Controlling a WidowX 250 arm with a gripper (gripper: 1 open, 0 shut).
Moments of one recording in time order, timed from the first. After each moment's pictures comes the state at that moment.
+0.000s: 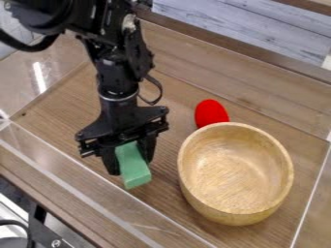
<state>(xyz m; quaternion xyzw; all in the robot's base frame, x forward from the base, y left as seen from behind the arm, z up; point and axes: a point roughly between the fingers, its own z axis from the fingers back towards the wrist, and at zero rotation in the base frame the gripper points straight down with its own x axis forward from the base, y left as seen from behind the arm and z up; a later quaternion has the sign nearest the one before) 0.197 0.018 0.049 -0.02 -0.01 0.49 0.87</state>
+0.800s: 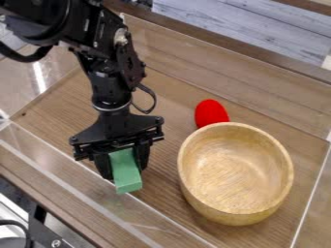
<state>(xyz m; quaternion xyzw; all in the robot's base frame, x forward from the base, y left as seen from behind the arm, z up) 0.194 0.032 0.037 -0.02 -0.02 0.45 0.89</state>
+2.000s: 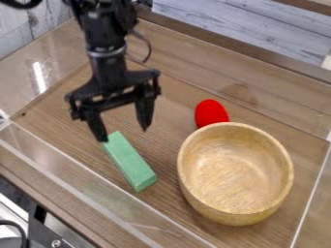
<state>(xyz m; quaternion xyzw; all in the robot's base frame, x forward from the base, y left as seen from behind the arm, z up) 0.213 0.045 0.082 -0.04 0.01 0.49 0.87</state>
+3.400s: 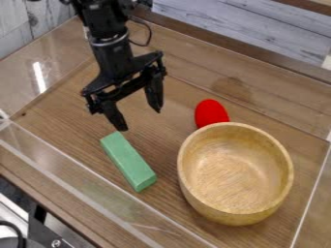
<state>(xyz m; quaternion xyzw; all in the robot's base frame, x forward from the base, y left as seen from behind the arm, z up) 0.242 0.052 0.076 -0.11 -0.01 0.56 0.82</state>
